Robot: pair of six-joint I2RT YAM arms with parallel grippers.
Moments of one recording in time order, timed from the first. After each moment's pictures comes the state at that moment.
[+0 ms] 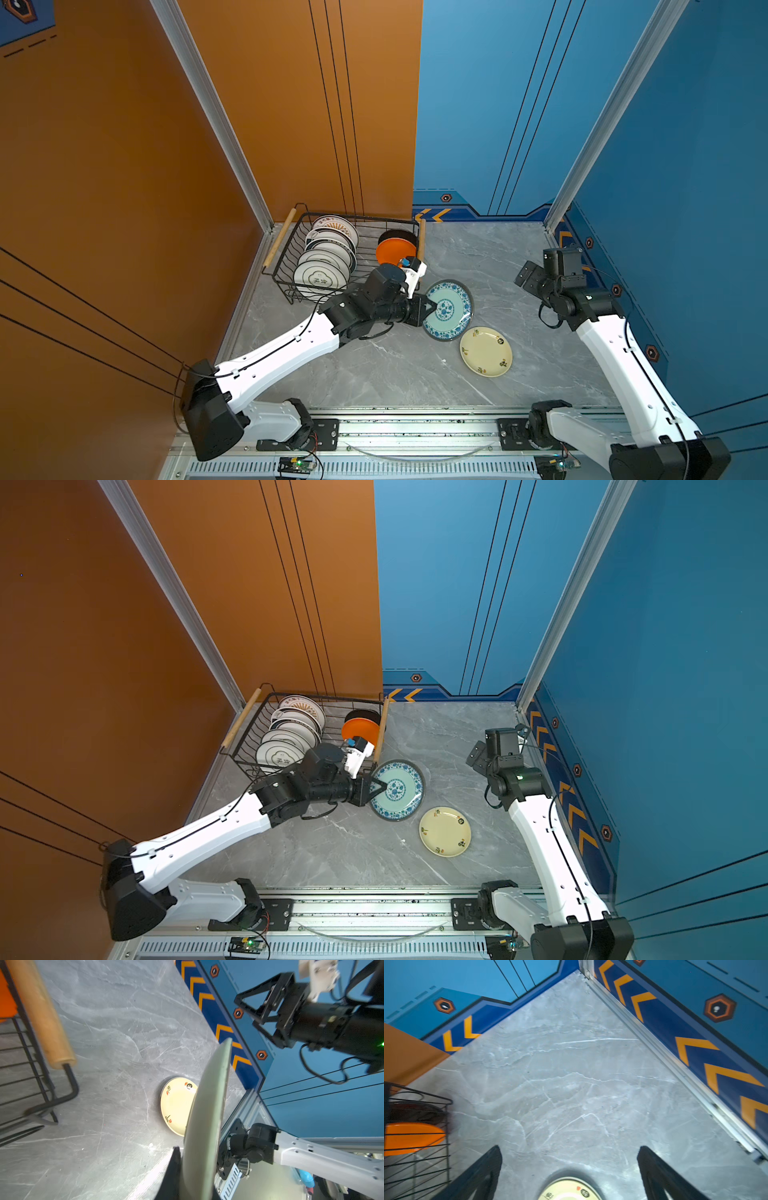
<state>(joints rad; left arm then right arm) -0.90 1.35 1.16 -0.41 0.21 -0.60 0.09 1.09 1.10 -0.85 0.32 0.58</state>
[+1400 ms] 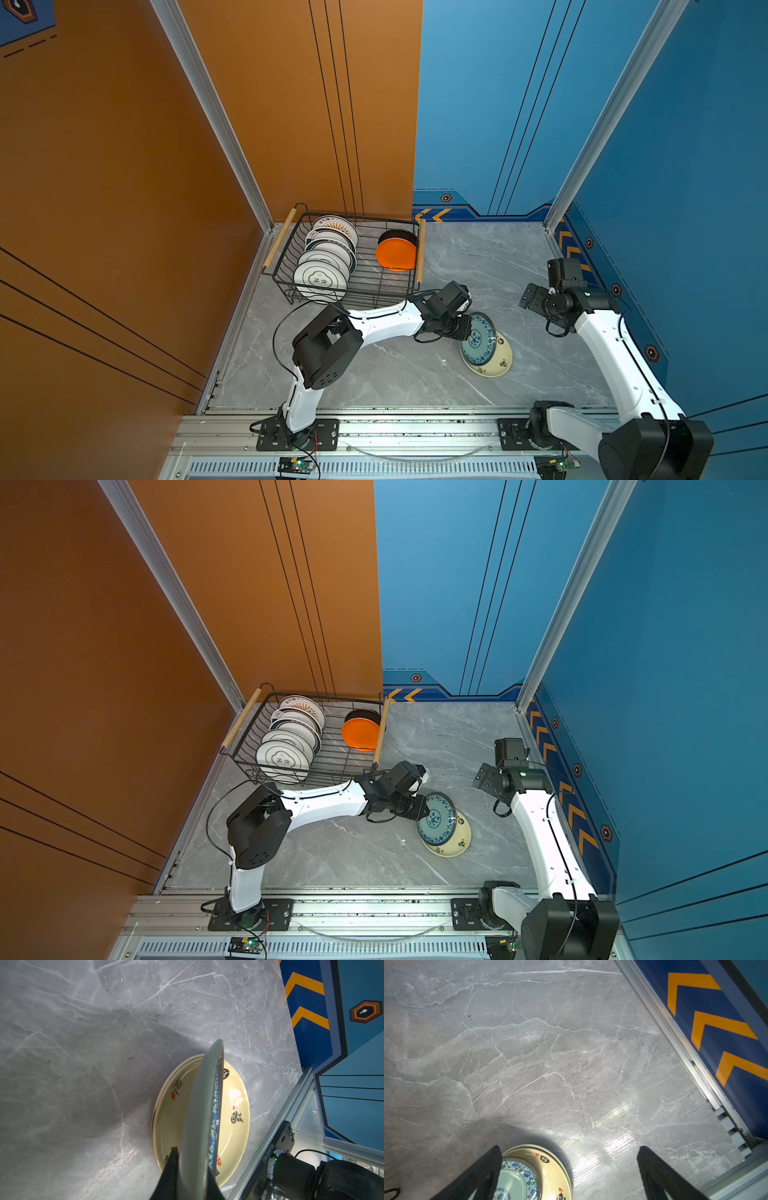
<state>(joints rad) -0.99 1.99 1.43 -0.32 0.26 -0.68 -0.04 1.14 1.02 -0.96 0.18 0.49</state>
